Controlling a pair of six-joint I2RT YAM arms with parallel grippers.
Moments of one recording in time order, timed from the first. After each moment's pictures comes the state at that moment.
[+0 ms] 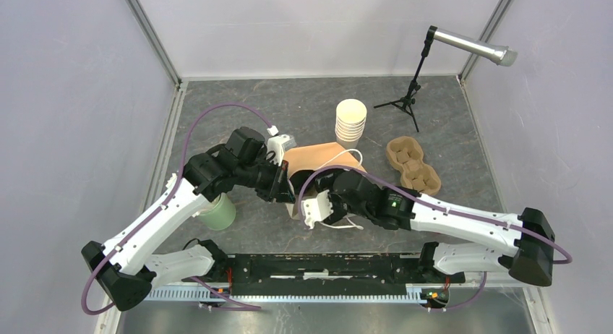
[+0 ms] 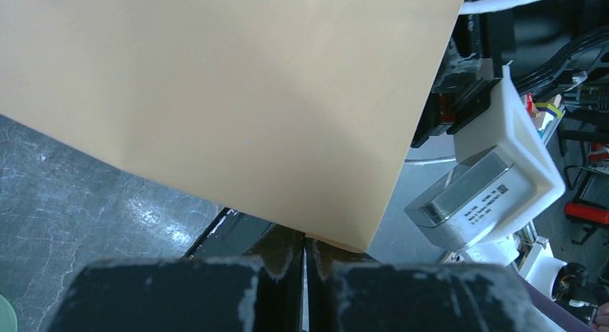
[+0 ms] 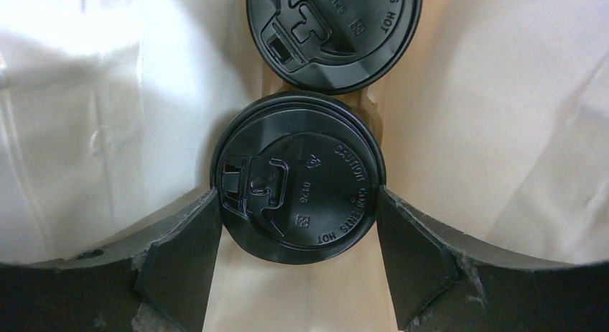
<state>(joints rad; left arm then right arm) -0.71 1.06 1.14 -0.91 0.47 -0.33 1.15 1.16 0.87 -0.40 0.24 -0.96</state>
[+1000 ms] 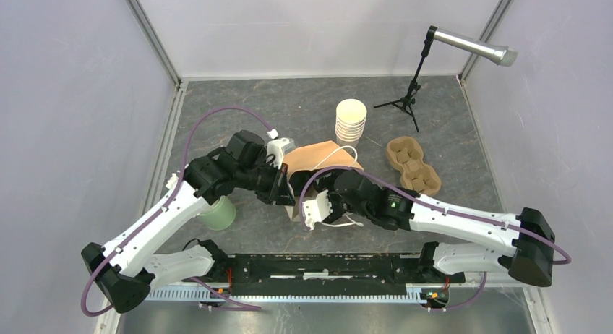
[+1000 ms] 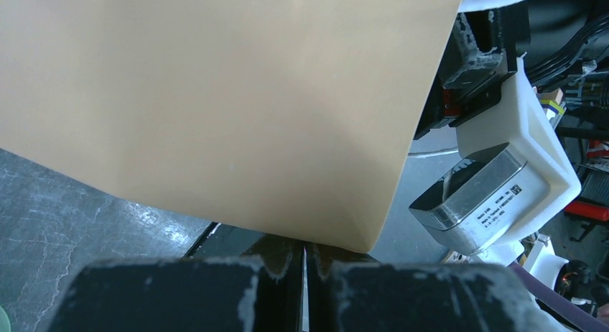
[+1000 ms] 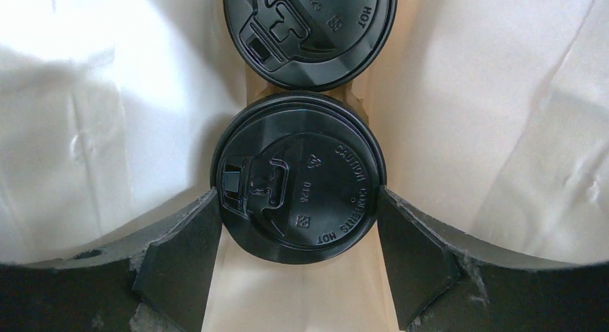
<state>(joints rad) -0.71 1.04 1.09 -0.88 0.48 -0.33 1.14 1.16 0.84 -0.33 0.23 -1.03</state>
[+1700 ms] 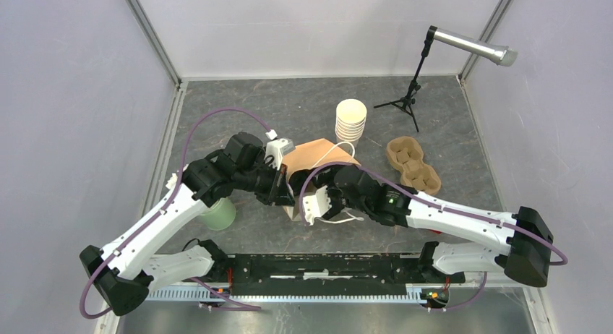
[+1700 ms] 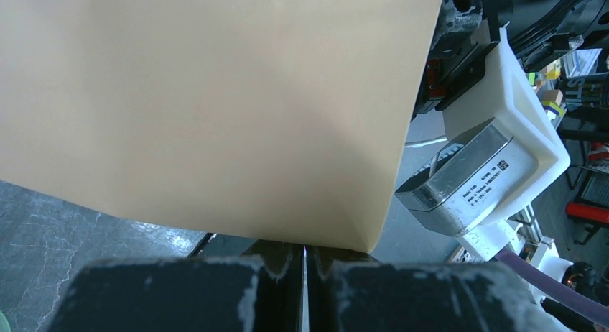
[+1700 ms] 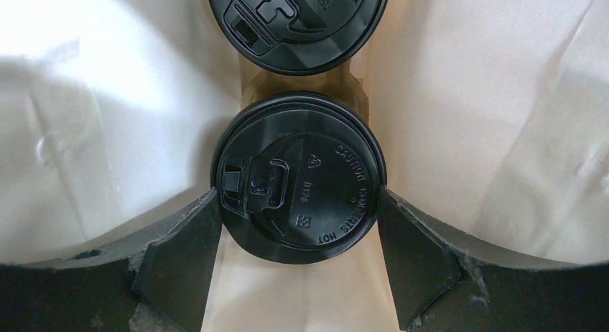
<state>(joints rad) -0.71 1.02 1.07 -0.86 0.48 -0.33 1.09 1.19 0.84 -0.28 0.19 -1.07</state>
